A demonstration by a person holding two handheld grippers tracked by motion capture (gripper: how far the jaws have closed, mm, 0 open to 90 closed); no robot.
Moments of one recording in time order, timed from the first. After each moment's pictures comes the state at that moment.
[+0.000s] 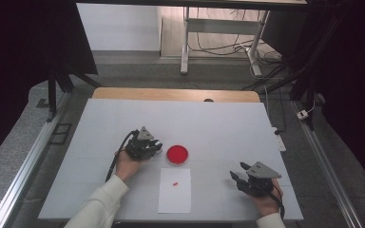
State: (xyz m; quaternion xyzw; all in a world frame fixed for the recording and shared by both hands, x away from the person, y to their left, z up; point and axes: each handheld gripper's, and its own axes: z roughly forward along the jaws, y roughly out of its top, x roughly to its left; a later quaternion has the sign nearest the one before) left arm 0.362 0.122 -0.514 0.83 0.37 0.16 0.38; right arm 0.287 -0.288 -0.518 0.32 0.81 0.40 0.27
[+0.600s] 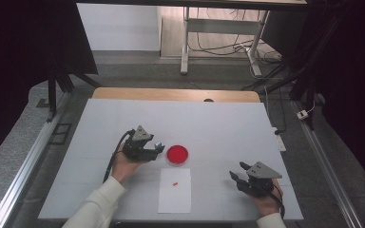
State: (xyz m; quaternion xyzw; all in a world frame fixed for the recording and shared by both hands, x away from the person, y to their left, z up) left arm 0.347 0.129 -0.497 0.82 0.37 0.16 0.42; right arm 0.287 -0.288 -0.516 0.32 0.81 0.40 0.27
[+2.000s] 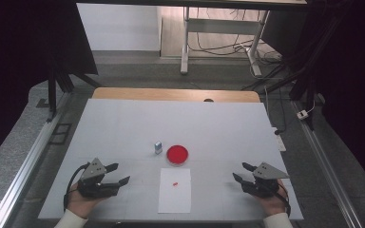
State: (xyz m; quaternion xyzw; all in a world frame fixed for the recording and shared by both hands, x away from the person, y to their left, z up) left arm 0.233 0.220 -0.513 0.80 0.39 0.16 0.43; right arm 0.289 -0.306 -0.516 0.29 0.82 0.42 0.25
